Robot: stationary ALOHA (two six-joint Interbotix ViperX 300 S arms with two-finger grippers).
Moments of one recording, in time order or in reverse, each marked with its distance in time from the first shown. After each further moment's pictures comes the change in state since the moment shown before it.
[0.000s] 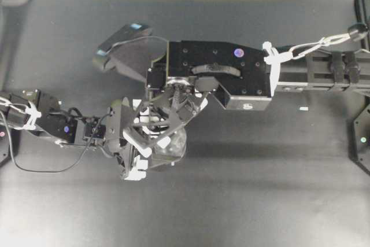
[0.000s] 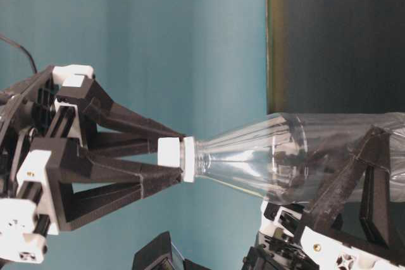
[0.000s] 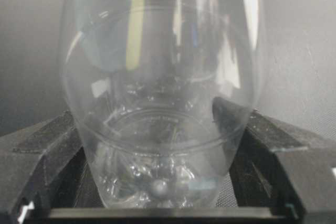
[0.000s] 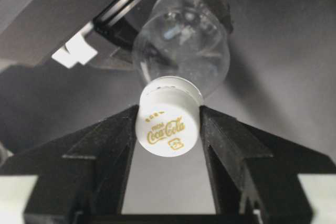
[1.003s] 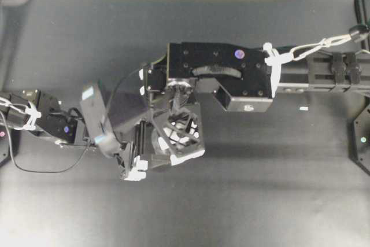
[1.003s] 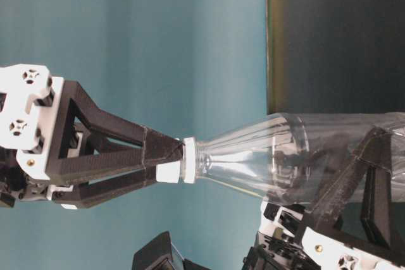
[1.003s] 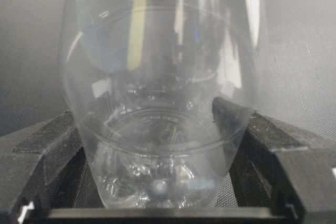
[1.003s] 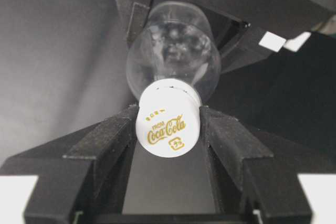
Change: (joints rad) left arm -0.002 0.002 -0.003 0.002 0.000 0.003; right arm 0.008 -0.003 0.006 0.005 -0.018 -1.040
